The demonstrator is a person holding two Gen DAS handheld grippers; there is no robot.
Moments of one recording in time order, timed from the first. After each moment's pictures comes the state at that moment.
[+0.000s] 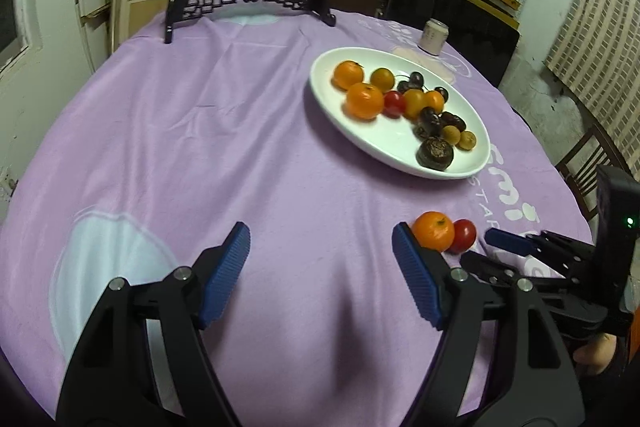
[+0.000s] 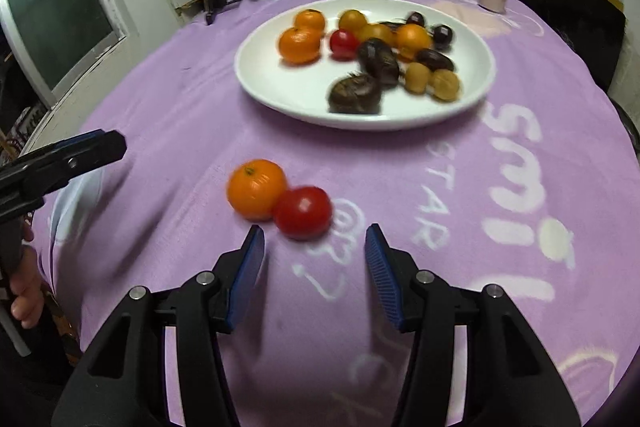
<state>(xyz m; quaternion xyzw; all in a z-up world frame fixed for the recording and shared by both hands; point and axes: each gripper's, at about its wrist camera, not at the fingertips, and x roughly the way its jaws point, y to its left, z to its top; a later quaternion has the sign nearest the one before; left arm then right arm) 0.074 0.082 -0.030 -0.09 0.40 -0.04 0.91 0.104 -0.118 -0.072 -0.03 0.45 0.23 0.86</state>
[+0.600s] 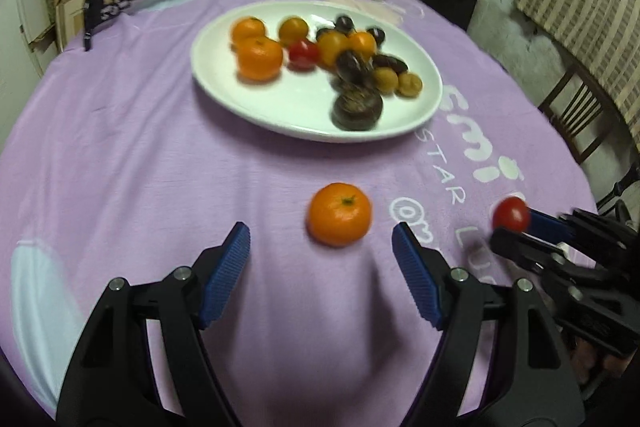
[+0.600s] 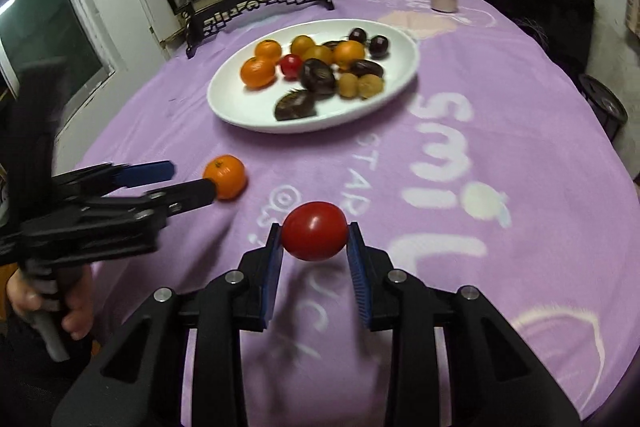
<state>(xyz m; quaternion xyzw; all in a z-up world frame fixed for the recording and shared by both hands) 0.117 -0.014 -0.060 -0.02 0.46 -0.11 0.88 0.075 -0.190 -0.054 0.03 0.43 0.20 0.88</state>
